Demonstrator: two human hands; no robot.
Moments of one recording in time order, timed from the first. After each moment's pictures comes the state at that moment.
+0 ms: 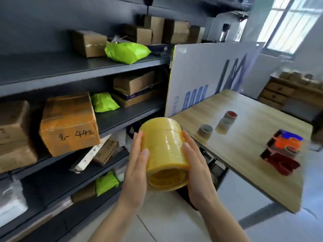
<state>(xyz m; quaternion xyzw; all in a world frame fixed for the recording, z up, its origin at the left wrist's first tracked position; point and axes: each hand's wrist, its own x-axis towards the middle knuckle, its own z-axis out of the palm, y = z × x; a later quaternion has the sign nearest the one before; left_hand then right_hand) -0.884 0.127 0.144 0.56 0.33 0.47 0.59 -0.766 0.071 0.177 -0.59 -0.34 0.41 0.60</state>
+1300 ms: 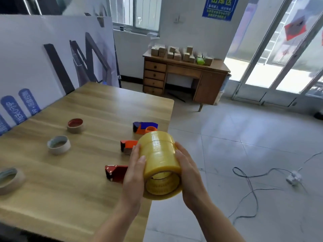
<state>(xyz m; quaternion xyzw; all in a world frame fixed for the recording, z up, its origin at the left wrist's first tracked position) -0.188 -0.037 0.088 0.56 0.21 0.22 0.77 -0.120 -0.147 0.125 -0.68 -0.09 0.22 0.69</state>
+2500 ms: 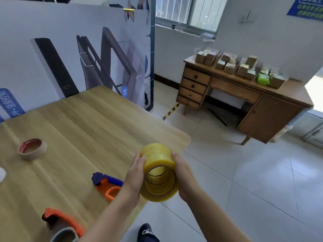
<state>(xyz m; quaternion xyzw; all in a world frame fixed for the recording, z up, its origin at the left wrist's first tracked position) 0.268 0.066 0.048 0.47 0.45 0.24 0.72 0.381 -0.004 0.060 -0.70 -0.13 0.44 0.55</state>
